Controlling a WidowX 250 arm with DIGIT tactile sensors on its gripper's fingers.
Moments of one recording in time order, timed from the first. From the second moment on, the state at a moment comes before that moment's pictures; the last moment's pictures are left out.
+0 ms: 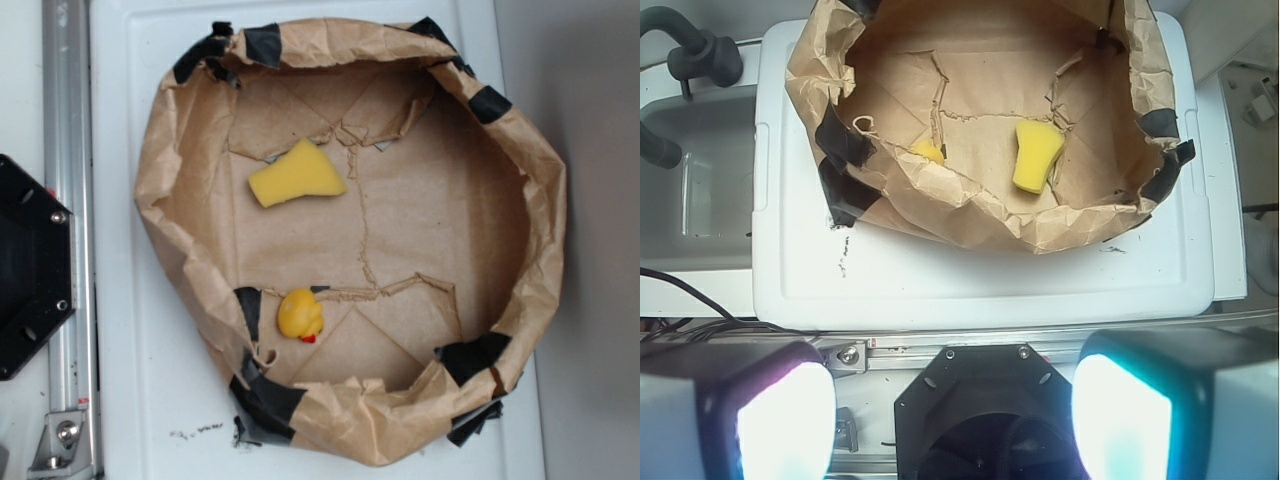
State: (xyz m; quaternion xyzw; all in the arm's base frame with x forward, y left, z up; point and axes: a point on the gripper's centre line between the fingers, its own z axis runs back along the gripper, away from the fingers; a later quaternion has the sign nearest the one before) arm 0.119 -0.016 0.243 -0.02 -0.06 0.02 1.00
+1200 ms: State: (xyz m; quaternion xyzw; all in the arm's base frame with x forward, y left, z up) arm 0.224 0.051 0.086 0.06 -0.06 0.13 0.99
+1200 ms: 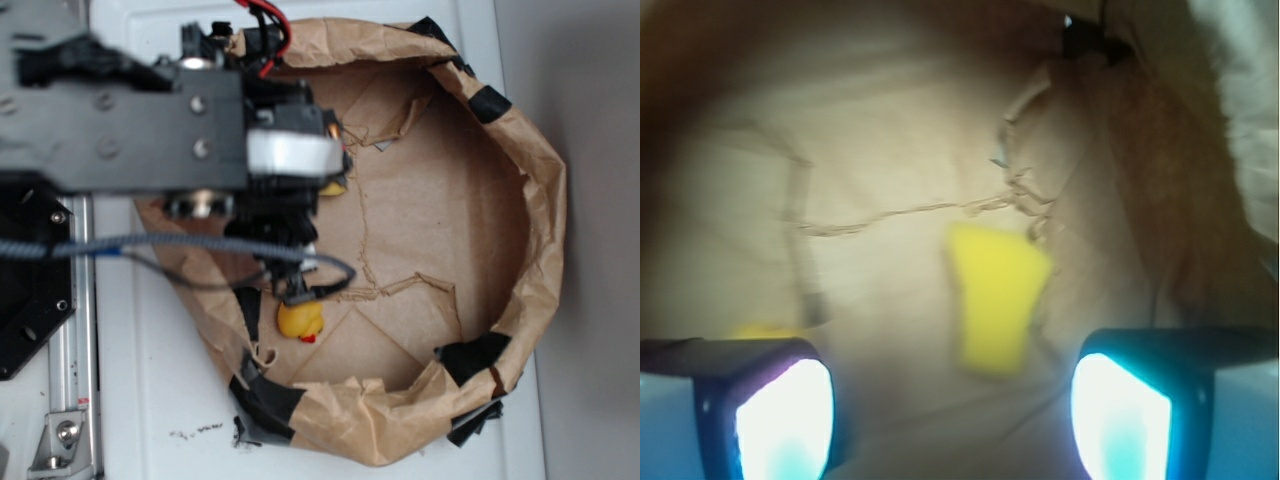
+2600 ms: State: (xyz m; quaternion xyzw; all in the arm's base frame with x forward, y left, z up) arm 0.241 0.055 0.037 0.07 0.00 0.01 1.00
